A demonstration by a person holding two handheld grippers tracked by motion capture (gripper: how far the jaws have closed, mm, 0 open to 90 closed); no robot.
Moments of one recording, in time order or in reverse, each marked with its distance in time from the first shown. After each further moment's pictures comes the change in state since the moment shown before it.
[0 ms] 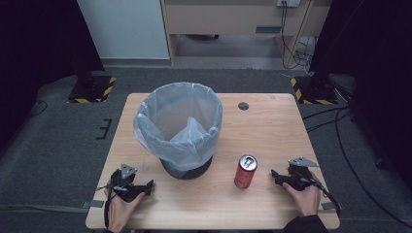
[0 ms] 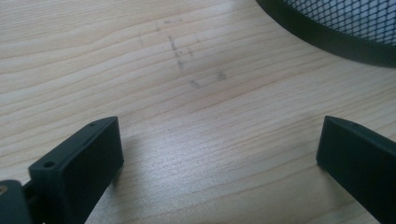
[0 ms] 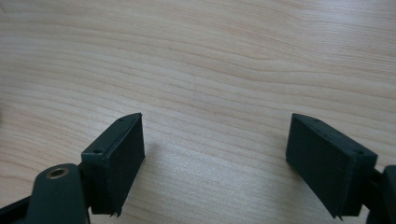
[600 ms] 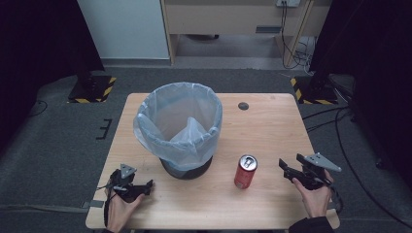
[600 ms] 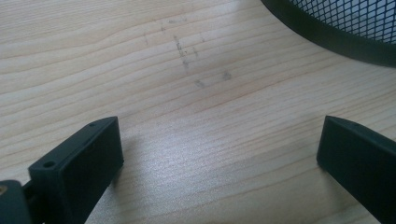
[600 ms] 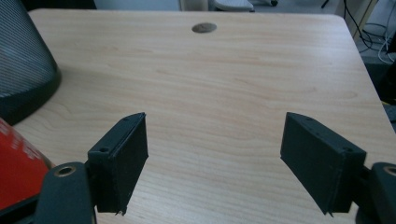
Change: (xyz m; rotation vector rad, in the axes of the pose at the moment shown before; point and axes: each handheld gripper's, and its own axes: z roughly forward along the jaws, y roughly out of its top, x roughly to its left) left arm 0.001 0.000 0.000 0.001 0.003 0.001; right arm -0.003 0.024 -0.049 -0.268 0.031 0.064
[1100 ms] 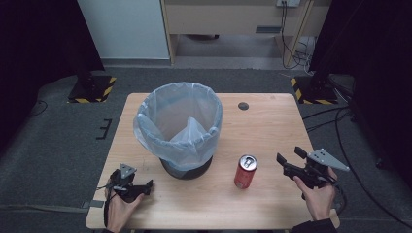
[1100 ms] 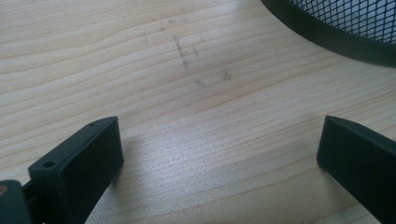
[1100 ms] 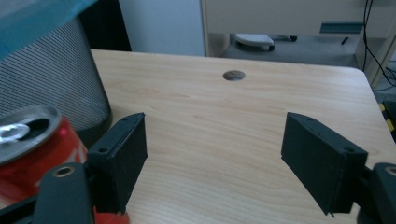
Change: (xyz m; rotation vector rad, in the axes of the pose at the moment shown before) left arm 0.000 0.000 0.000 0.000 0.000 0.000; right arm 0.025 0.035 -0.027 -0.118 0.088 -0.024
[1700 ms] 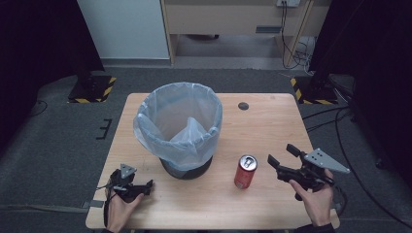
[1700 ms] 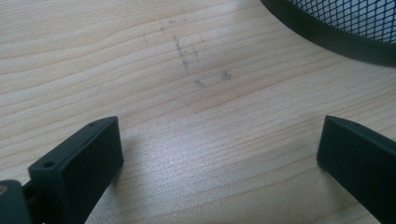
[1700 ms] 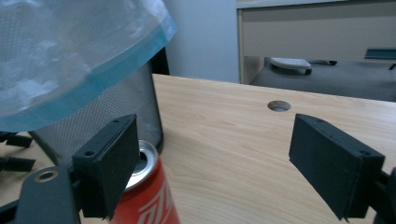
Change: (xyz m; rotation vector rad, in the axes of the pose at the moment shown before) left arm 0.000 0.000 0.000 0.000 -0.002 0.001; right arm 0.033 0.020 -0.011 -0.076 0.149 -0.014
